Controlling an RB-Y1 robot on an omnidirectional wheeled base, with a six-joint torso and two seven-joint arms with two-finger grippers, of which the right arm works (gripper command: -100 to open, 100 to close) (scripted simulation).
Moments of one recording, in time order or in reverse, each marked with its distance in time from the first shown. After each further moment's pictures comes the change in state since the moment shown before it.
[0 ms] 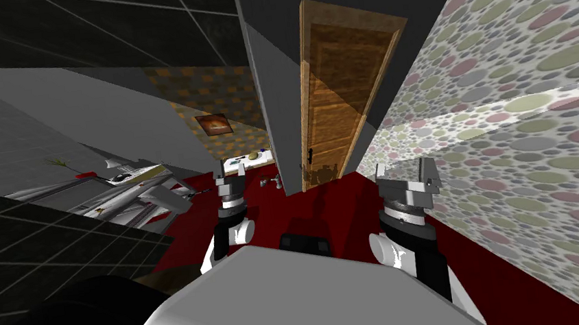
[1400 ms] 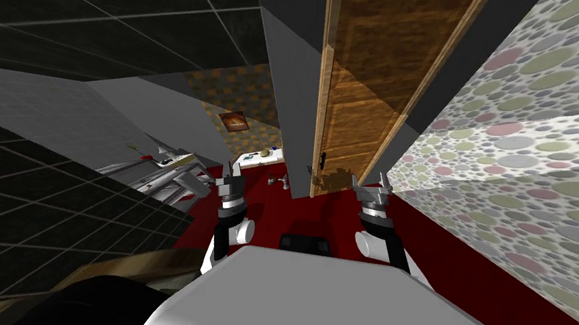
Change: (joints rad) arm -0.103 -0.104 0.089 0.354 -0.179 -0.067 -0.320
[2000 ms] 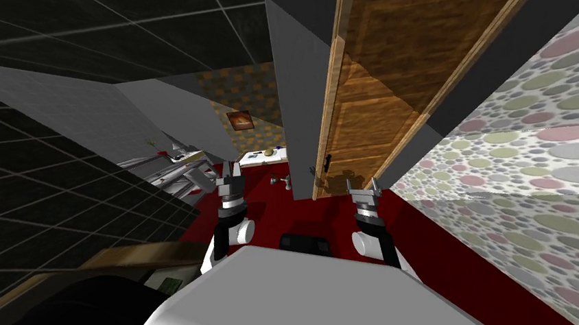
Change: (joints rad) arm -0.051 -0.042 0.035 0.161 -0.079 -0.026 -0.145
